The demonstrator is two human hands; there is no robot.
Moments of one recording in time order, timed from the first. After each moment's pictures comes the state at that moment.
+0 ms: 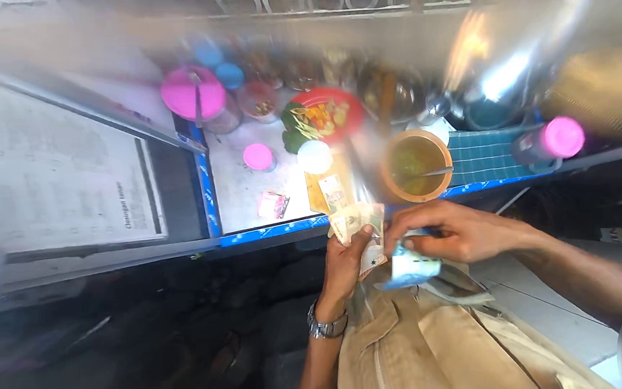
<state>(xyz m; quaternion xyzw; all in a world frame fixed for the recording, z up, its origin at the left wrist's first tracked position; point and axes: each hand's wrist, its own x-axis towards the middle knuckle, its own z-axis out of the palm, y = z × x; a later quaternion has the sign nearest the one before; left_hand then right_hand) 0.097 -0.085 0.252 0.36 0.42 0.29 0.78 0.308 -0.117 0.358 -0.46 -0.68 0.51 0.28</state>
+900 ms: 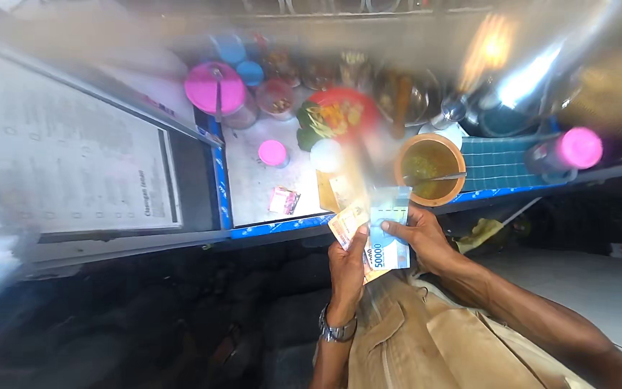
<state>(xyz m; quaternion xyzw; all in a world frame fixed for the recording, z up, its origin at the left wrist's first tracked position) 0.097 -0.093 0.246 0.30 0.48 0.37 0.74 0.248 -0.128 0.275 -0.66 -0.19 0.56 0.46</state>
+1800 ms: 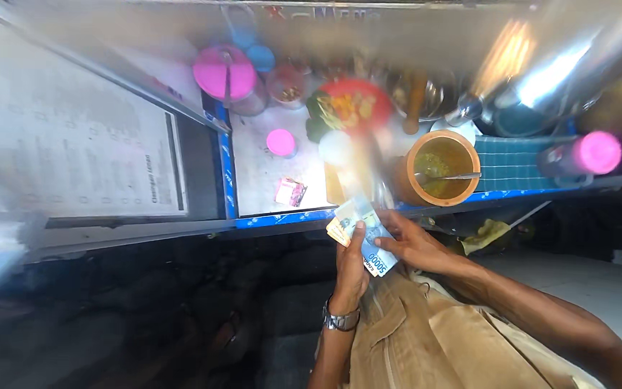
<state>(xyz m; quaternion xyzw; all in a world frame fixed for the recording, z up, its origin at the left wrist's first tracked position) 0.094 -0.087 0.231 0.18 0.50 0.35 0.77 0.243 -0.114 0.267 -0.64 -0.39 0.61 0.25</state>
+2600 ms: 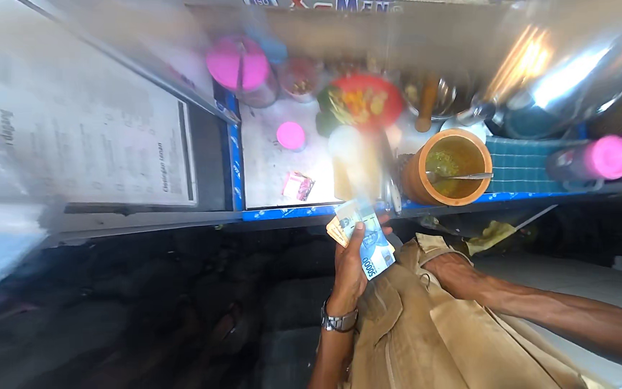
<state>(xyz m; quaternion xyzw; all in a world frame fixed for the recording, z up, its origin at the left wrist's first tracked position) 0.071 -0.085 0.226 0.18 0.44 0.35 0.81 0.252 -0.161 0.289 -0.60 -0.60 0.49 -0.22</state>
